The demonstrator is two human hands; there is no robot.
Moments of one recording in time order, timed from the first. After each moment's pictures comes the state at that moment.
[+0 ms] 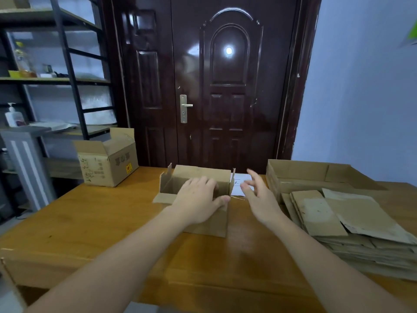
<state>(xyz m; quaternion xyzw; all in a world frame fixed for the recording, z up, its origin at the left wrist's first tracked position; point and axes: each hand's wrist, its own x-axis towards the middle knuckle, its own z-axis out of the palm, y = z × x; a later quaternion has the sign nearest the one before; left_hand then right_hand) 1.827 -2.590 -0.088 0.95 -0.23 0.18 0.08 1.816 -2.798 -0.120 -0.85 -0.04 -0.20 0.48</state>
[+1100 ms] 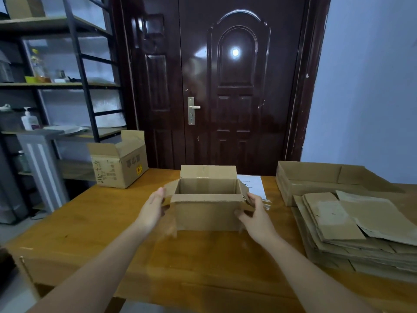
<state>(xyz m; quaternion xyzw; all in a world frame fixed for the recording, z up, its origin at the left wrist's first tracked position) 1.849 -2.460 -0.142 0.79 0.02 0.03 0.62 1.818 -2.762 -0.169 -0.83 0.02 -0.11 0.54</state>
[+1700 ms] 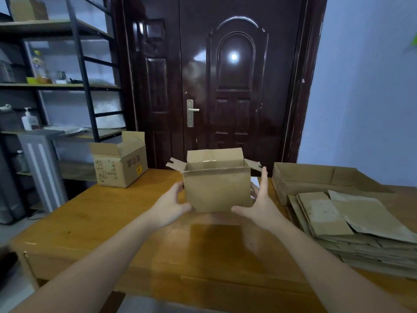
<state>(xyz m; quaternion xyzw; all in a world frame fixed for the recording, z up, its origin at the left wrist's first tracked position) 1.825 -2.486 -0.107 0.88 -0.15 0.00 0.45 1.794 -2.775 -0.118 -0.84 -0.07 -0.11 0.53</state>
